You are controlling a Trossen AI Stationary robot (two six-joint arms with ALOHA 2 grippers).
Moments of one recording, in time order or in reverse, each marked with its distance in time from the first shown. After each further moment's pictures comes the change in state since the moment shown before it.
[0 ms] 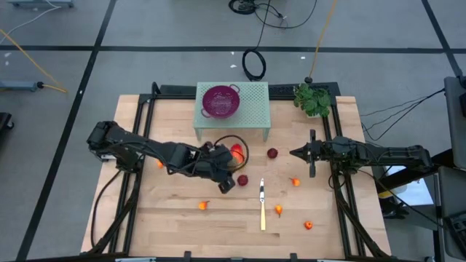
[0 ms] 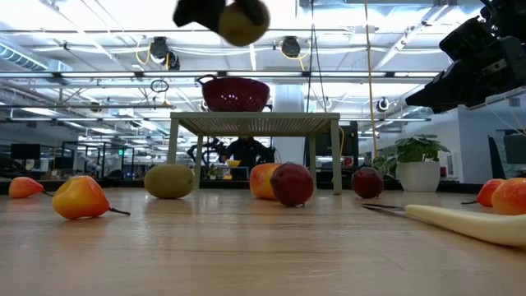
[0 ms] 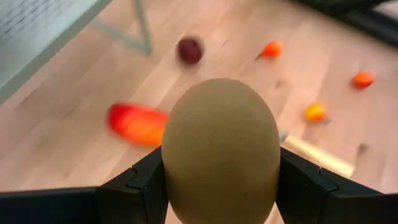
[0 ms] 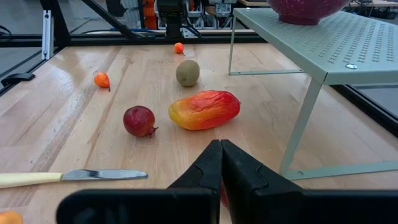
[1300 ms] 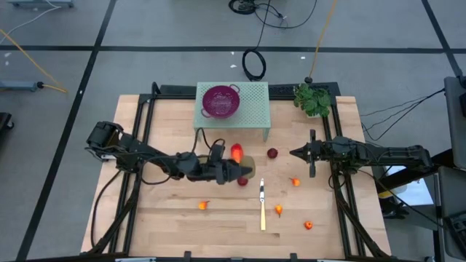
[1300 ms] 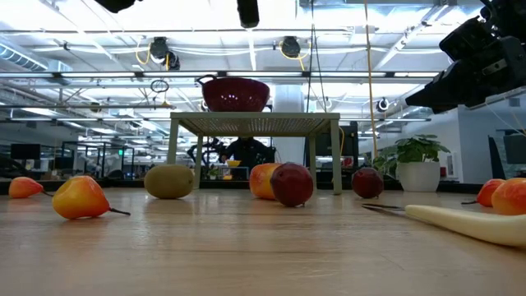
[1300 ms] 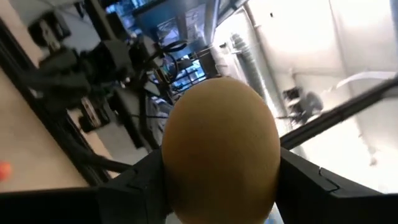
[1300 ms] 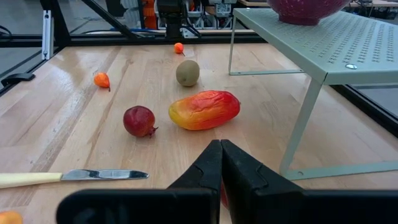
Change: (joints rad) left arm -0.002 0.001 -0.579 1.774 0.139 -0.331; right arm 0.000 0.000 0.000 0.000 0.000 0.000
